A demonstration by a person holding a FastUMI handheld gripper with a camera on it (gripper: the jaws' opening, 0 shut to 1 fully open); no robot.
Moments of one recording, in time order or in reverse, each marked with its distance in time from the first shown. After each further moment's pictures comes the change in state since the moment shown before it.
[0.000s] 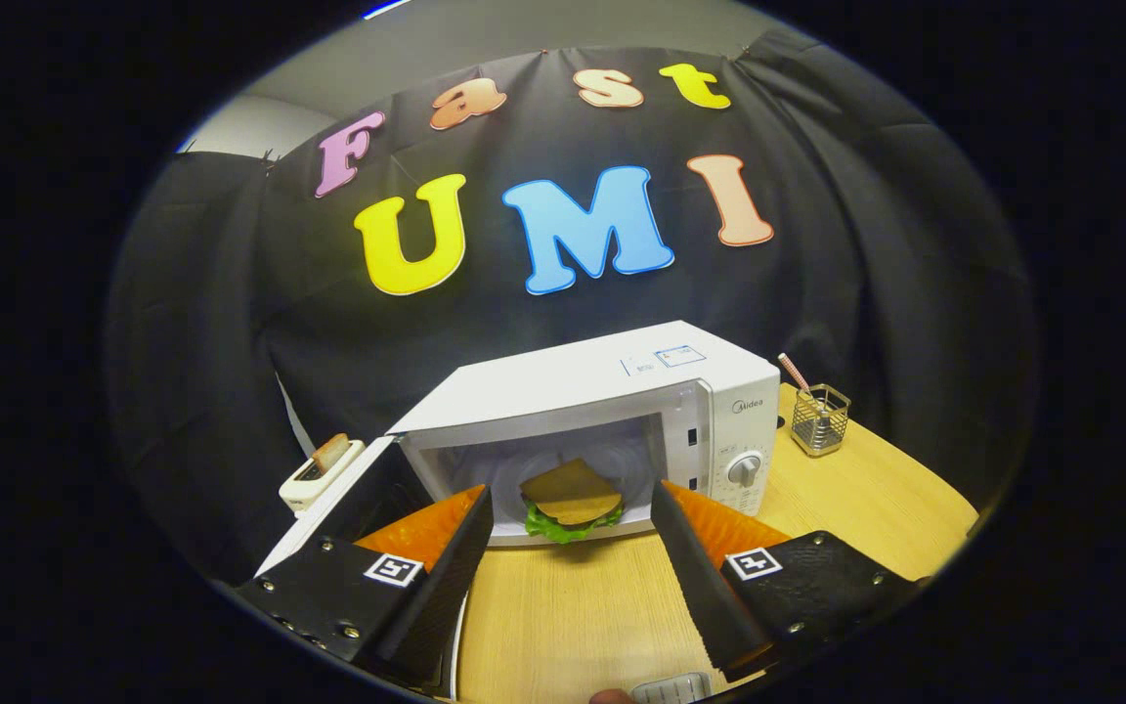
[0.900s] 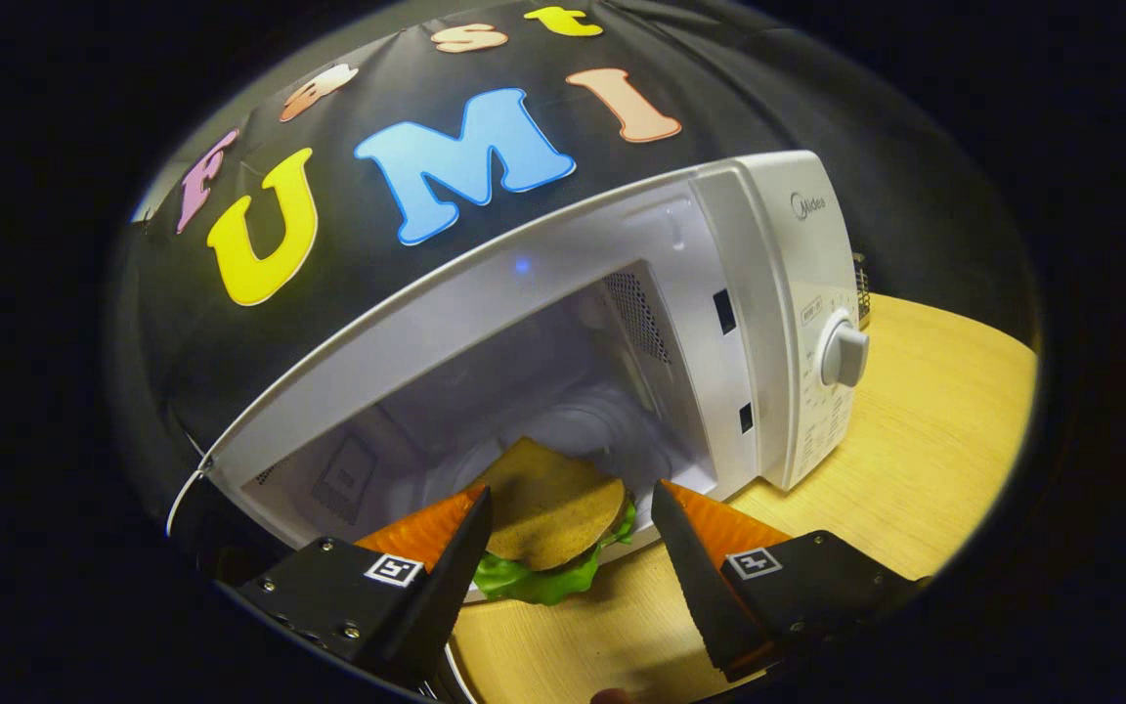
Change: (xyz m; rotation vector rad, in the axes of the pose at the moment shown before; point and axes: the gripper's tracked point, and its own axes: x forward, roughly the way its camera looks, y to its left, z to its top) arm 0.173 -0.037 -0.083 0.286 0.076 -0.208
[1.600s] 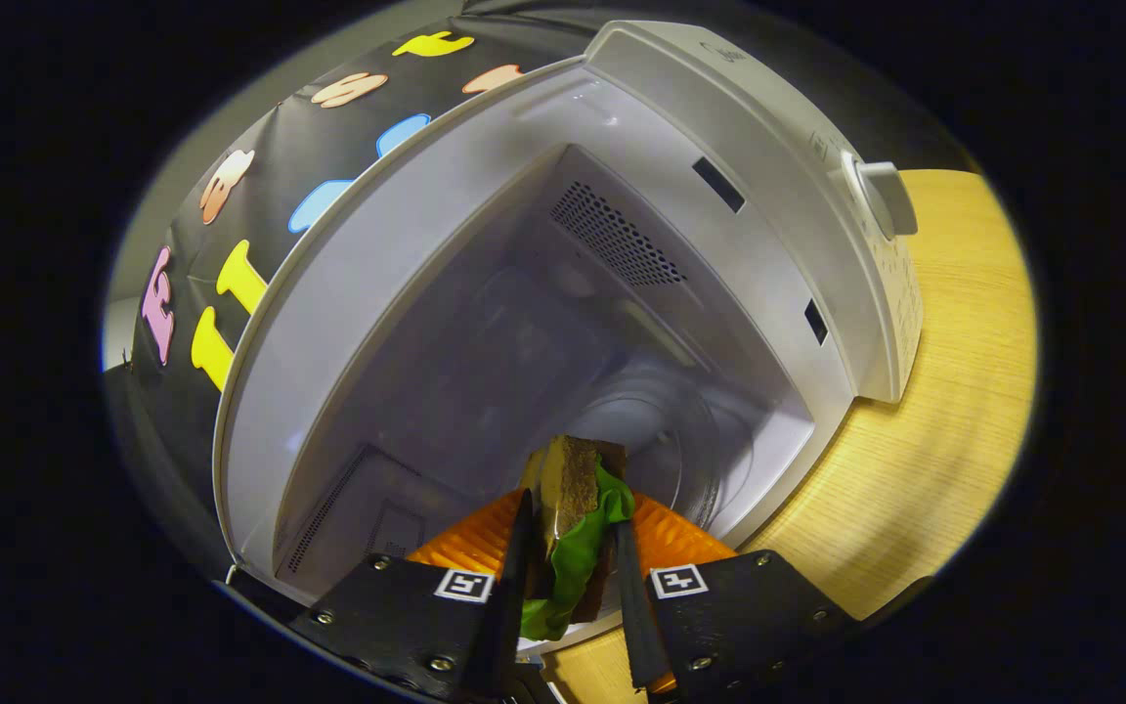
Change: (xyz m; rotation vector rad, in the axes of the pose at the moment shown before) arm 0.059 0.031 -0.012 0.376 -0.032 0.100
